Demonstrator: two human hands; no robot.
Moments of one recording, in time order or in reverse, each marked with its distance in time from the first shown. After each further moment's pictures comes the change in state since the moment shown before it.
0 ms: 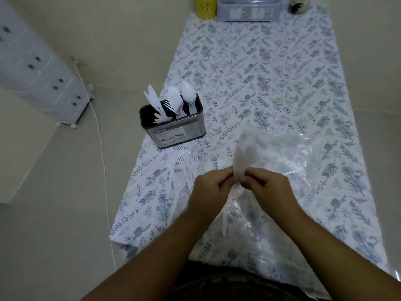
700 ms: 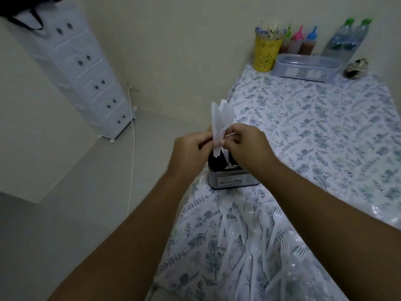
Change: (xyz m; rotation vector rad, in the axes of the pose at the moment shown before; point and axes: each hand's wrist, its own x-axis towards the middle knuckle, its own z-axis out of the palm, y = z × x) left_hand 0.124 -0.062 -0.227 0.070 0.297 -0.065; right_hand 0.187 -0.204 0.124 -0.090 -0.075 -0.175
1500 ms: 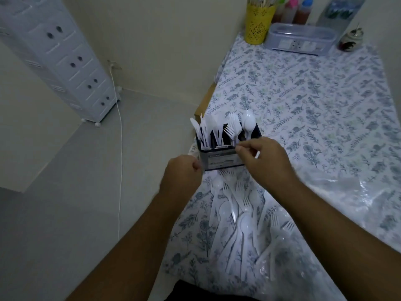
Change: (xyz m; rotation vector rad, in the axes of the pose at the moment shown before) left_hand -0.068 -0.026 0.025 0.457 -0.246 -0.321; right_hand -0.062 0.062 -0.015 -0.197 0.100 0.041
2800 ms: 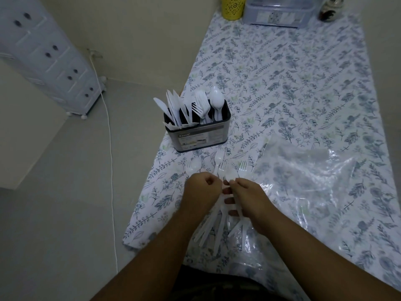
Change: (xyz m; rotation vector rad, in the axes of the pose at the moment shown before) left_hand -0.078 0.062 0.108 -0.365 -0.130 -0.186; right_hand -0.114 0.079 0.010 0.702 -0.308 0.800
